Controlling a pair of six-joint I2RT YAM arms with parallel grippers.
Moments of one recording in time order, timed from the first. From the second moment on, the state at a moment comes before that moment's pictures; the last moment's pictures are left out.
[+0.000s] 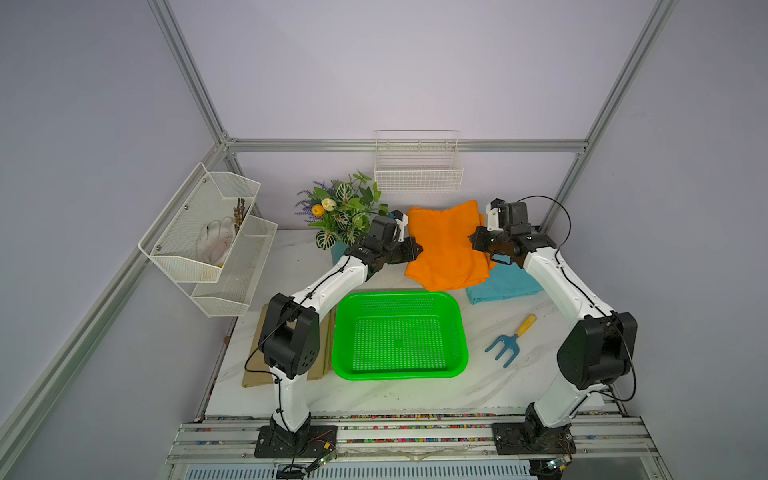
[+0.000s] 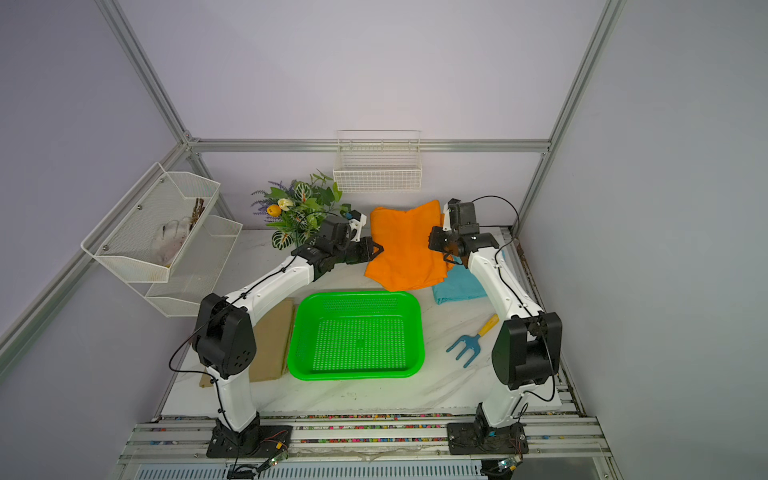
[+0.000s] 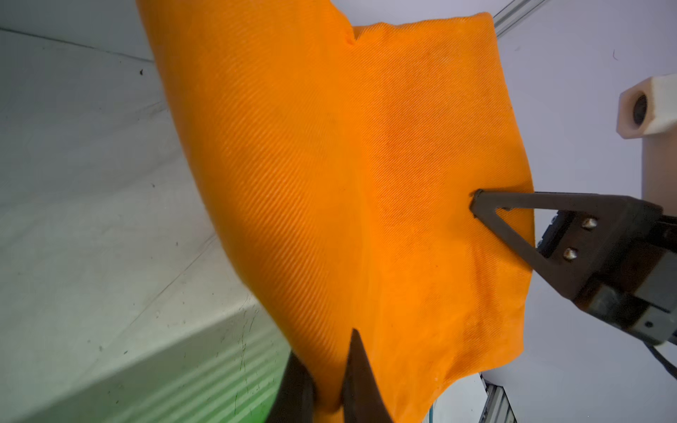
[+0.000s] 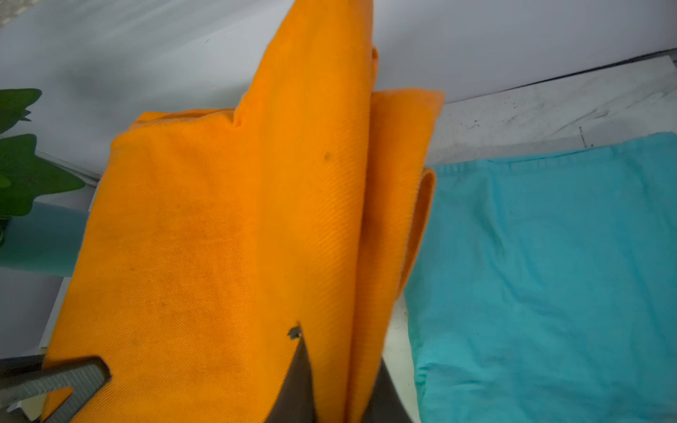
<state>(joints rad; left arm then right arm) -0.51 1.88 1.61 -0.26 0.33 -0.60 0.15 1.67 1.55 -0.56 -0.14 0.35</state>
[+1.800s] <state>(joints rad) -0.55 1.39 0.81 -0.63 0.00 -0.50 0.80 1.64 0.96 -0.46 0.12 0.83</state>
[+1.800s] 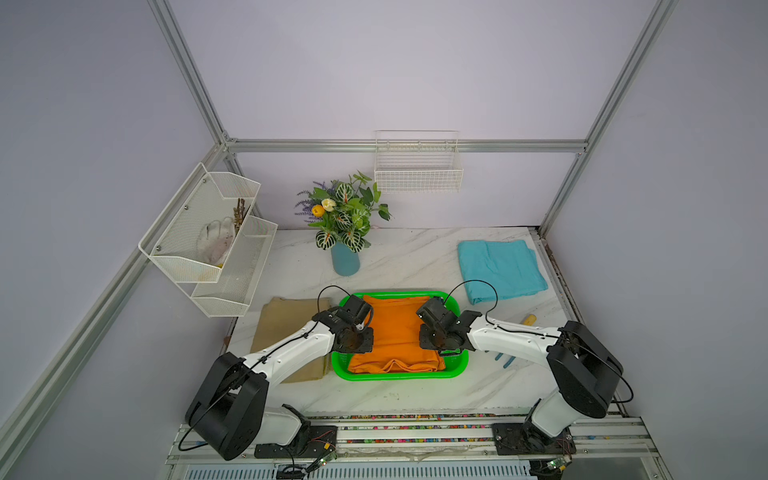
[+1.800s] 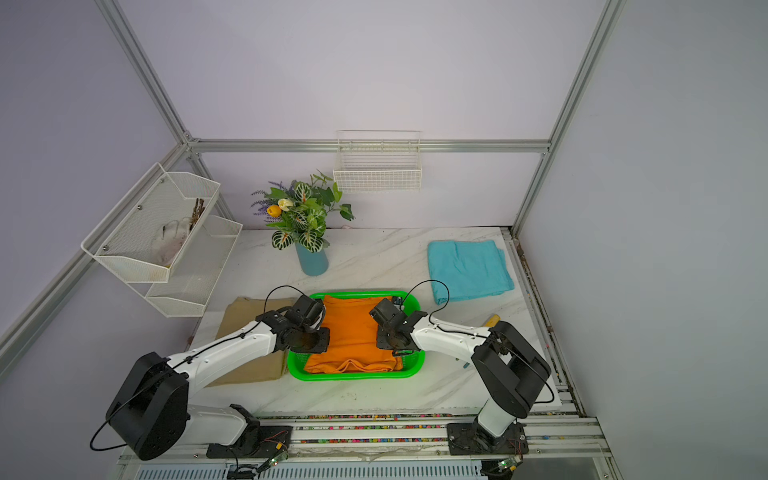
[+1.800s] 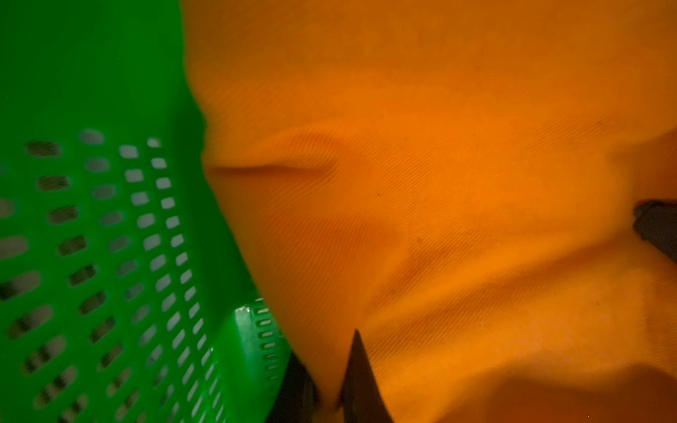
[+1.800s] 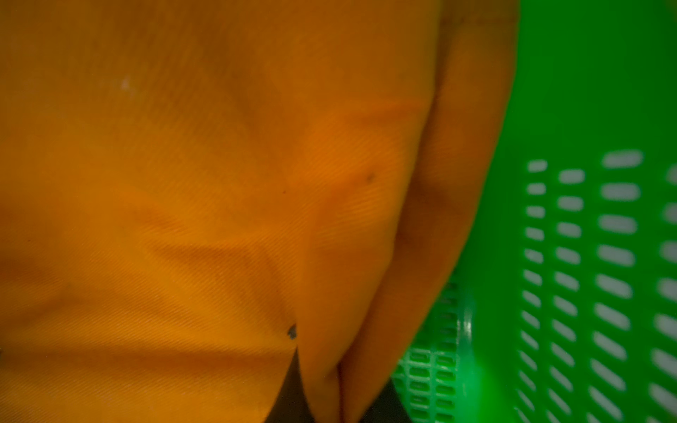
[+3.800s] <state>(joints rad) -0.55 1.31 1.01 -0.54 -0.16 -0.50 0.35 1.71 1.19 -0.58 0.06 0.37</state>
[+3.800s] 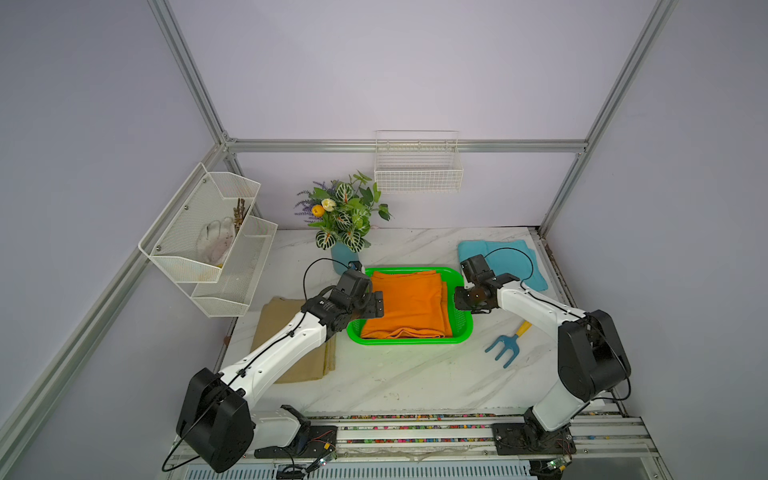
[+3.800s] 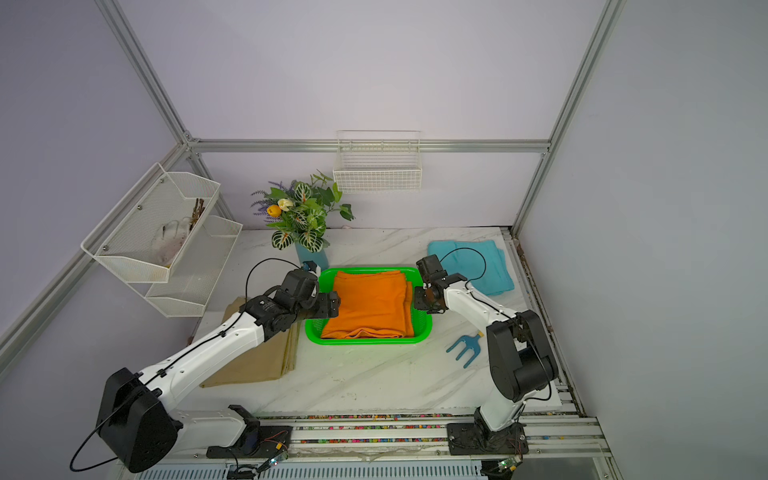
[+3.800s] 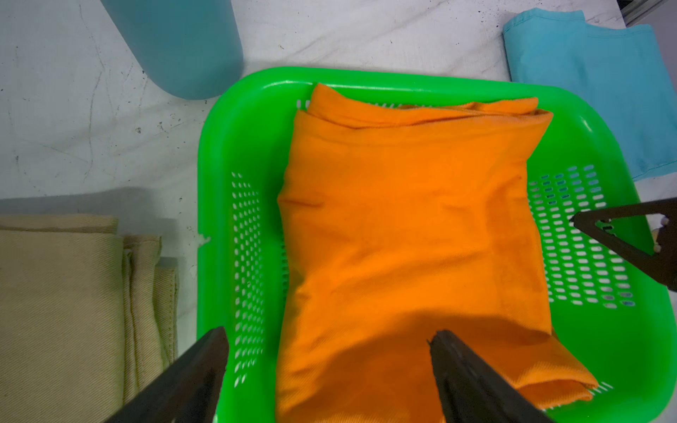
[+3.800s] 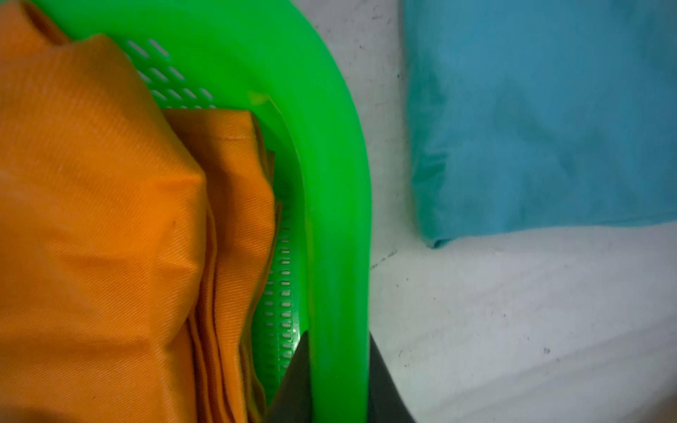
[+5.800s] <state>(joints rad) -0.70 1.51 0.98 -0.34 0.23 -0.33 0.00 2.18 1.62 -0.54 0.06 0.41</state>
